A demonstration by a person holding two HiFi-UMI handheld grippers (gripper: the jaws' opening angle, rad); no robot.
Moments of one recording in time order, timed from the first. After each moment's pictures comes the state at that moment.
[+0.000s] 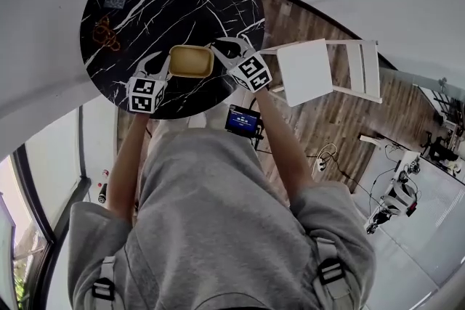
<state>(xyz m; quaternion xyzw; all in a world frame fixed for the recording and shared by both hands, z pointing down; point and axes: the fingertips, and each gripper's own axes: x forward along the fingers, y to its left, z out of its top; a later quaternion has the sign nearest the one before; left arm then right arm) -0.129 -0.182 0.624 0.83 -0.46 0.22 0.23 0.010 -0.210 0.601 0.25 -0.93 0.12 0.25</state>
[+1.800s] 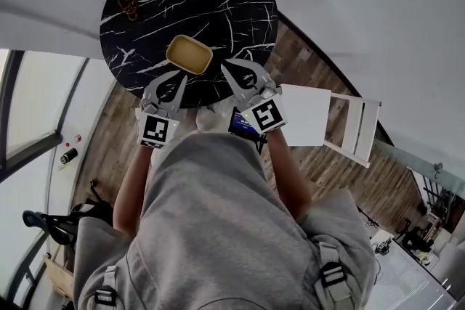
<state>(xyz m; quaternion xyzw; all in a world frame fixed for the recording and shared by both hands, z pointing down) -0.019 -0.085 0.487 0.79 -0.59 0.17 0.03 0.054 -0.134 0.445 0.12 -0.98 -0.07 0.13</state>
